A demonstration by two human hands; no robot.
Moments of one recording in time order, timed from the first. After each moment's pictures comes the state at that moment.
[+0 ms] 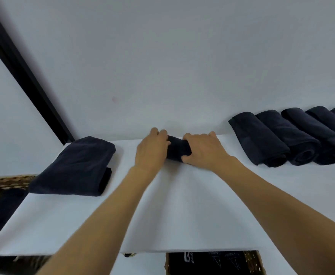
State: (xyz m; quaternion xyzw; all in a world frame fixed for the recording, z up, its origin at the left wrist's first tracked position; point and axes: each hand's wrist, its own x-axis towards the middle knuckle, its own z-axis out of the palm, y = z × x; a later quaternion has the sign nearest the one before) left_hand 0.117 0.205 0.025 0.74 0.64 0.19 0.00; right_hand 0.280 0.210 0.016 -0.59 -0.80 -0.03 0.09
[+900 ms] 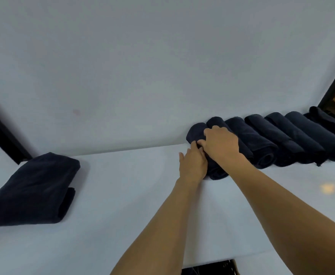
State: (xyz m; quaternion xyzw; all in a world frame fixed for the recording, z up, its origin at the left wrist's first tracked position) left_hand 0.294 0.217 -0.022 0.70 0.56 0.28 0.35; right_hand 0.388 0.227 0.024 -0.76 -0.64 -0.10 0.09
